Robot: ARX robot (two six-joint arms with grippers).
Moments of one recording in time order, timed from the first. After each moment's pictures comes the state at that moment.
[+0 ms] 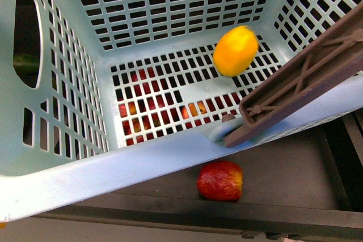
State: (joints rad) left arm -0.66 1.50 1.25 -0.20 0.18 -1.11; right arm 0.00 1.01 0.59 0.43 0.11 0.08
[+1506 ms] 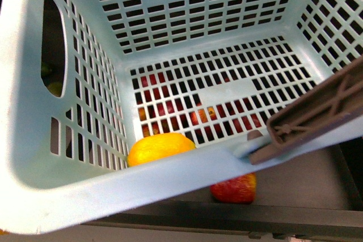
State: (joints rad) left arm -0.67 1.50 1.25 -0.20 0.18 -1.11; right arm 0.00 0.54 0.12 0.41 0.00 0.00
